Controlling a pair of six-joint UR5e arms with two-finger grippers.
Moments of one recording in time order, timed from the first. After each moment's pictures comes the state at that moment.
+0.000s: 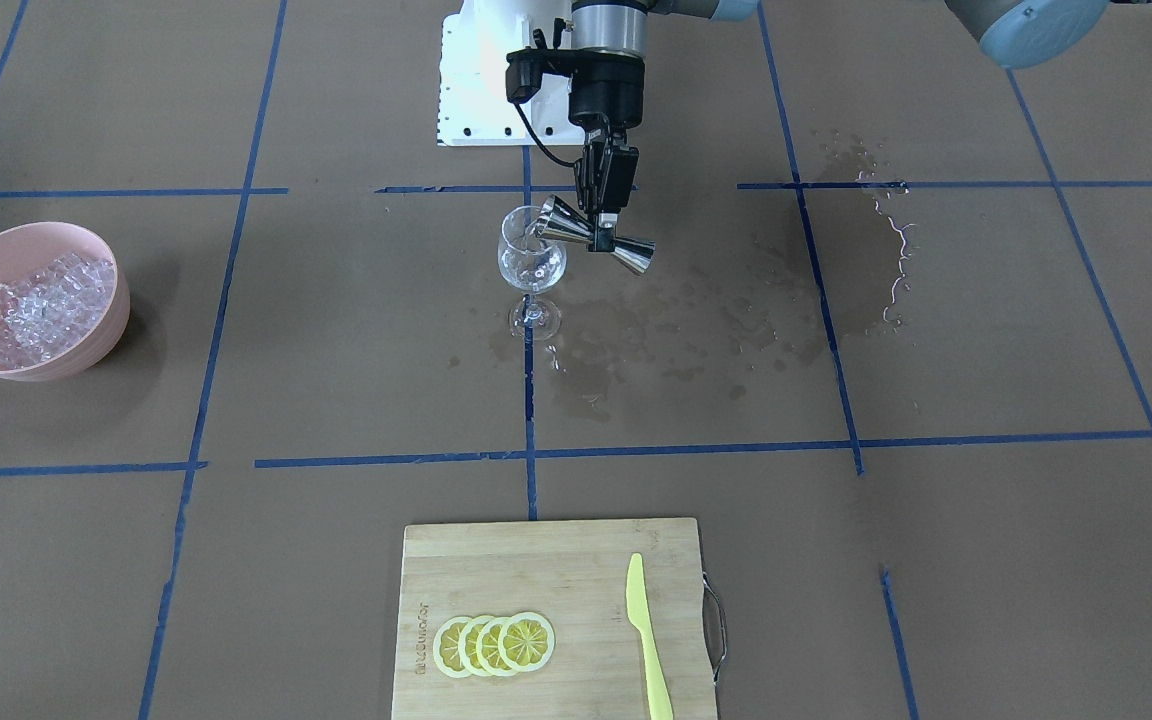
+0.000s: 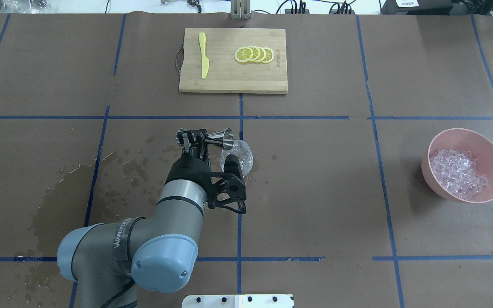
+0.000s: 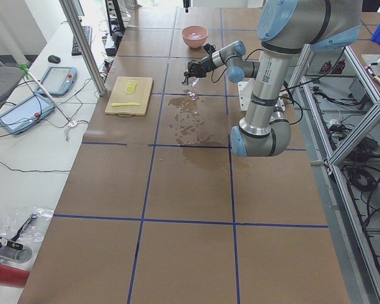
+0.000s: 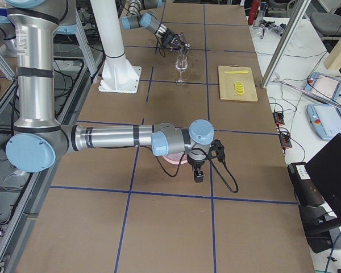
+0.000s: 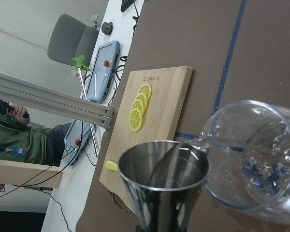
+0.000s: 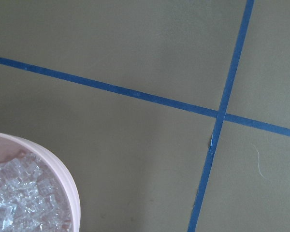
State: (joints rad) left arm -0.20 -2.13 -1.96 -1.65 -0.74 0.08; right arm 1.44 -1.61 1.66 -1.43 2.38 -0.02
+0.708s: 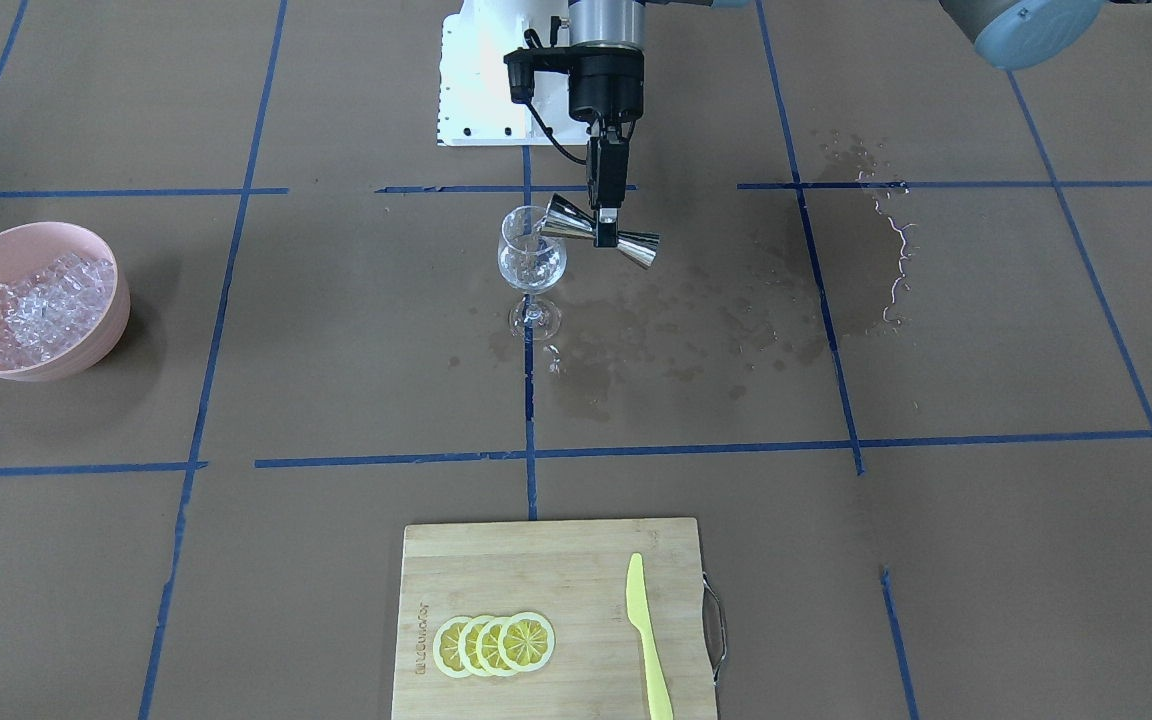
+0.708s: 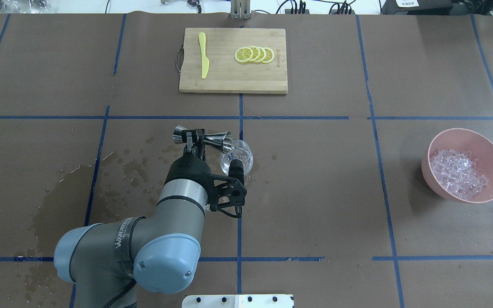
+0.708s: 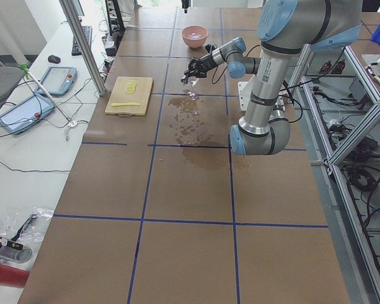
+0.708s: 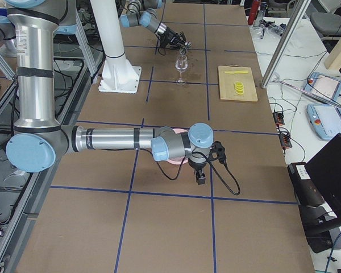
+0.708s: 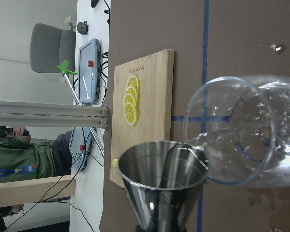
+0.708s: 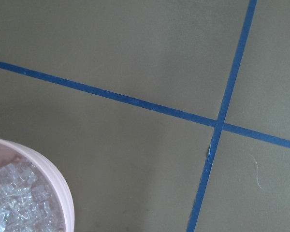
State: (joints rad) left arm -0.20 -2.15 -1.98 -1.57 -0.74 0.23; right arm 1.44 -1.61 1.64 -1.38 2.38 -0.02
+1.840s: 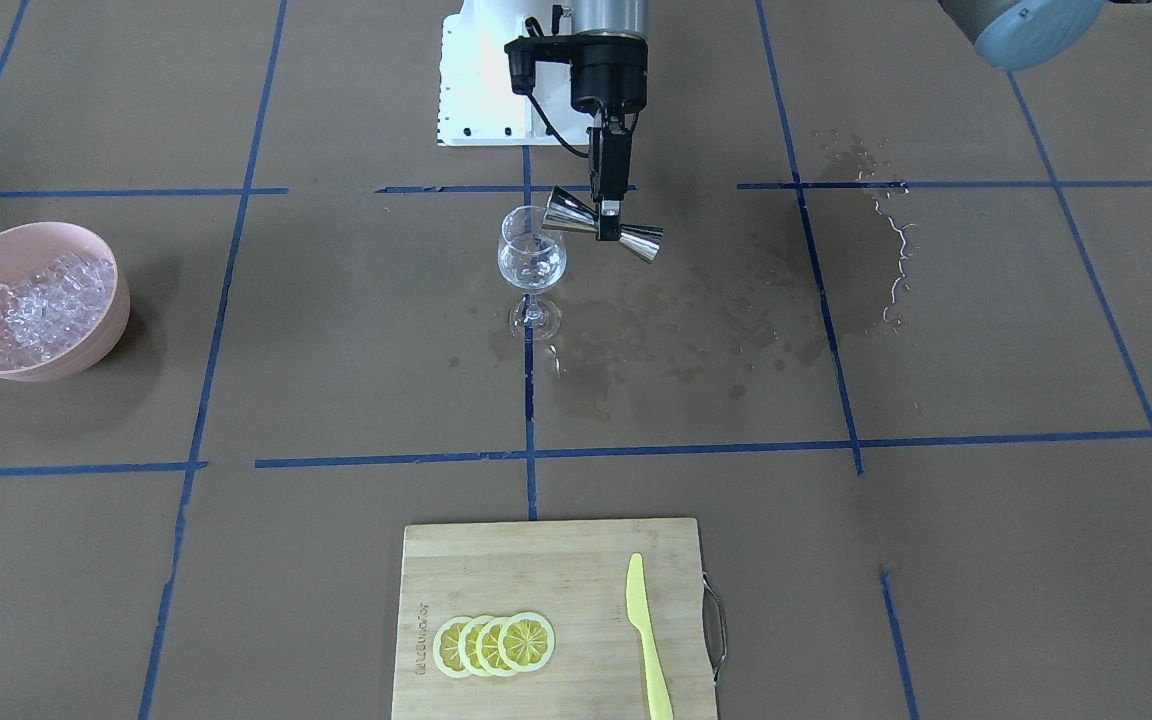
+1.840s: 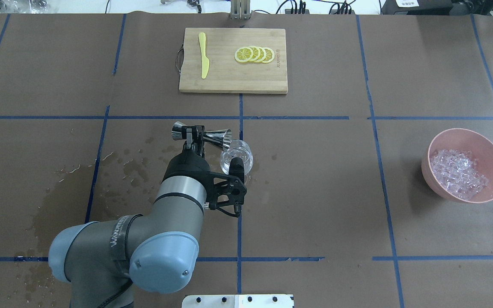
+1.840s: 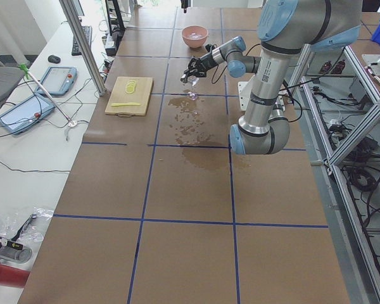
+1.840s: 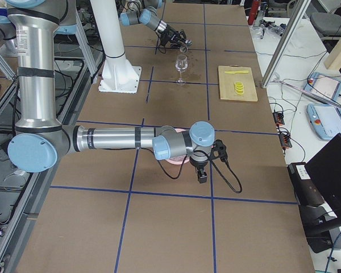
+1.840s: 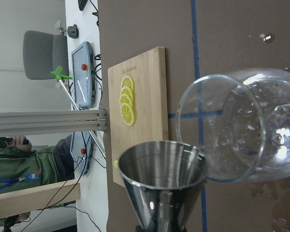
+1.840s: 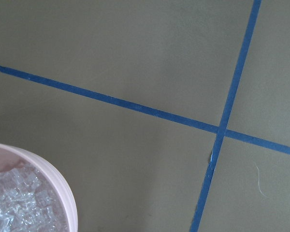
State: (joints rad) left arm -0.21 -2.13 -2.02 -1.56 -0.74 0.18; right arm 1.44 -1.60 1.64 -1.38 2.39 -0.01
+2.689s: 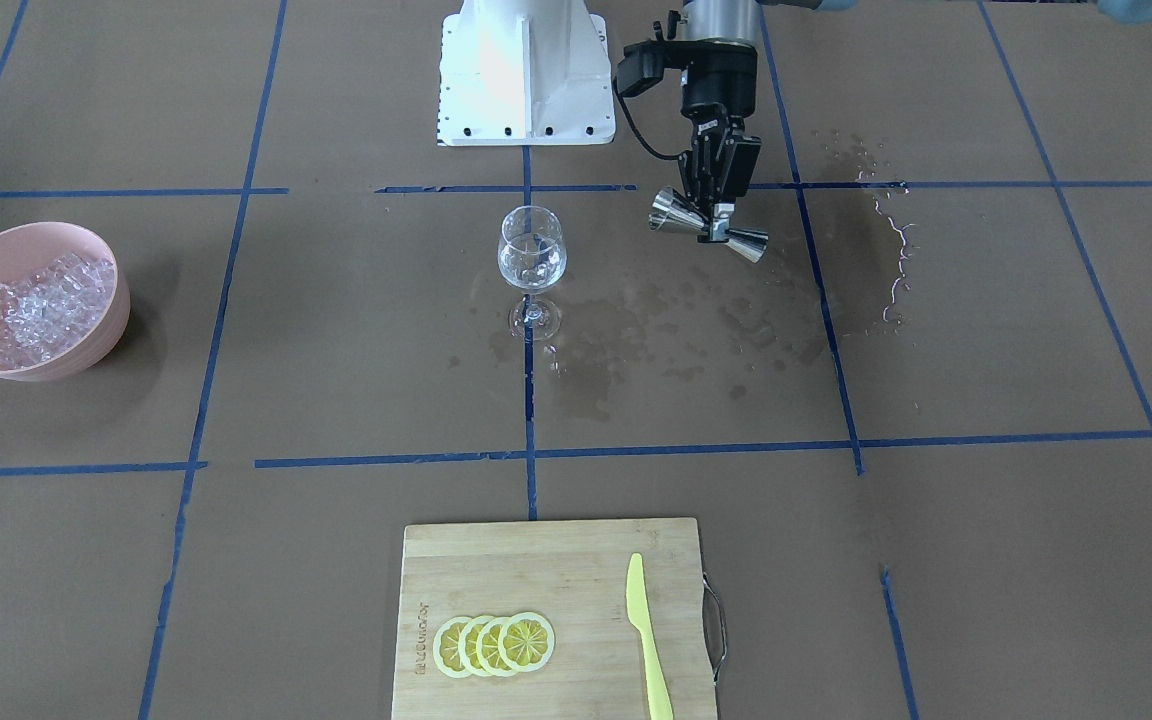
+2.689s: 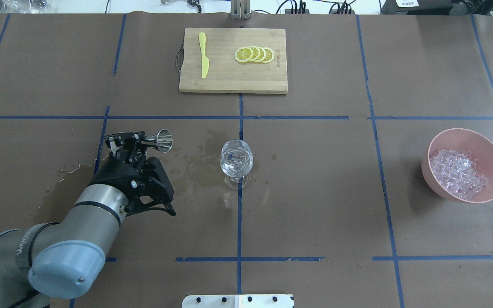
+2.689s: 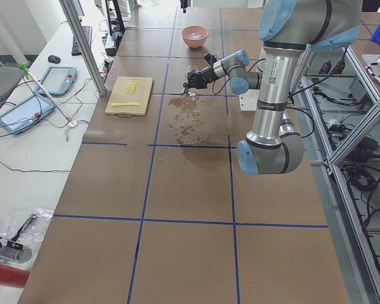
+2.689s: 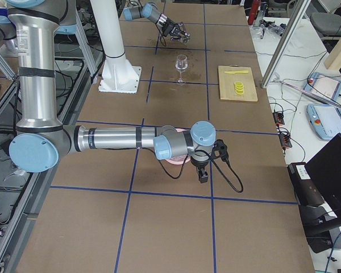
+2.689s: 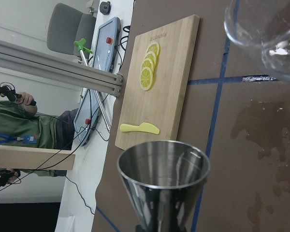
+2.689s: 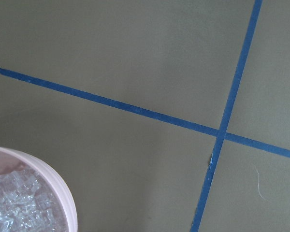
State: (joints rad) left arm -0.22 -1.74 -2.13 -1.88 -0.74 -0.01; right arm 1.44 -1.59 1.63 -1.38 2.38 -0.02
